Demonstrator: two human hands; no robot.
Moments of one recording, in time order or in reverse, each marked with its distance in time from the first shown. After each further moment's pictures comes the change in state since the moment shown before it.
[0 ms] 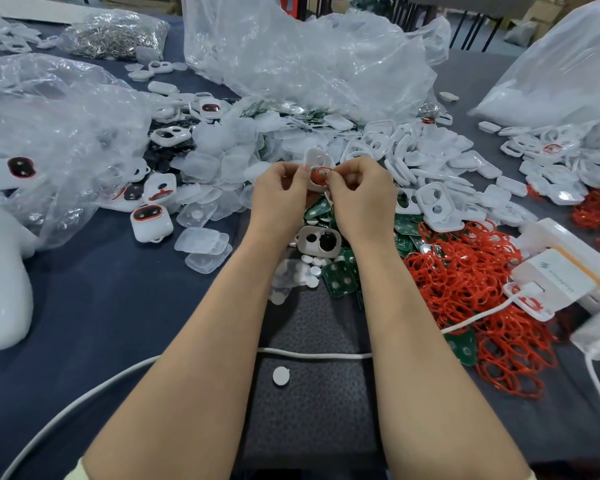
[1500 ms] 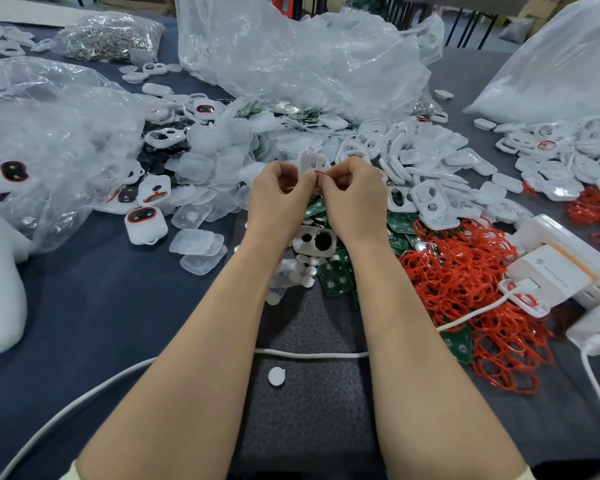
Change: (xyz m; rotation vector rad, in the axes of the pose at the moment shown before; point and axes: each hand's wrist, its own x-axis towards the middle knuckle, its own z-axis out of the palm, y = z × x) left_hand -0.008 0.004 0.000 0.167 0.004 0.063; right_hand 0.000 -0.001 0.000 -0.036 -0.044 0.000
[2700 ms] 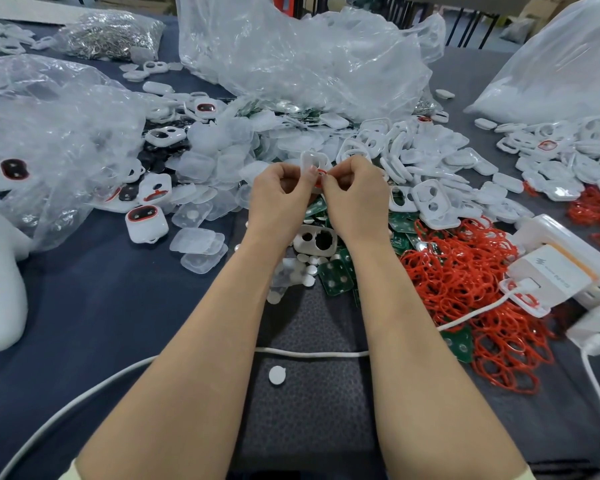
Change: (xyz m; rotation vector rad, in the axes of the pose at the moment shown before) left_hand 0.001 -0.002 0.001 -0.049 -0.020 -0.008; right_hand -0.001 -0.001 -0.001 -0.057 0.015 -0.032
